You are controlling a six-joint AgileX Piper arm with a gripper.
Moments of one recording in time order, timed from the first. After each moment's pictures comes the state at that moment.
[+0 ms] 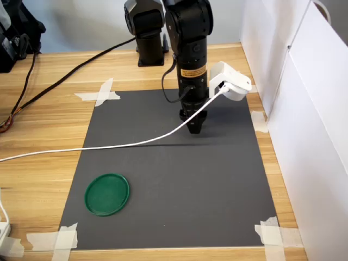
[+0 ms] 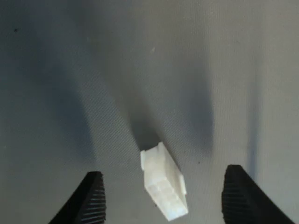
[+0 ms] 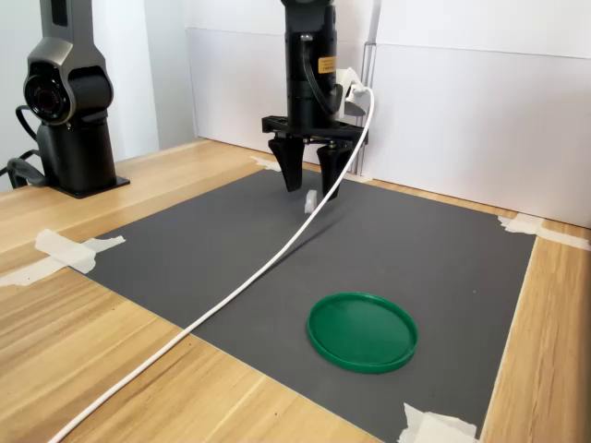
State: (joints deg) arm 24.7 97.5 -60.0 0.7 44.6 -62.6
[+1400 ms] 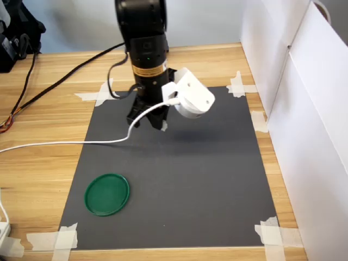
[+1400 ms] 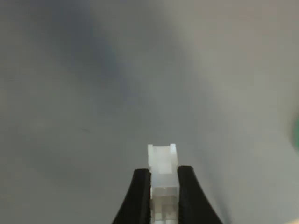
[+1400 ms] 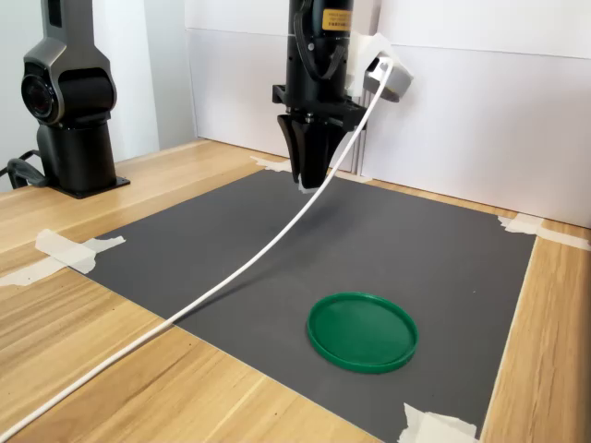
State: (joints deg) arm 9.9 98.7 -75.1 -1.1 62.5 -52.3
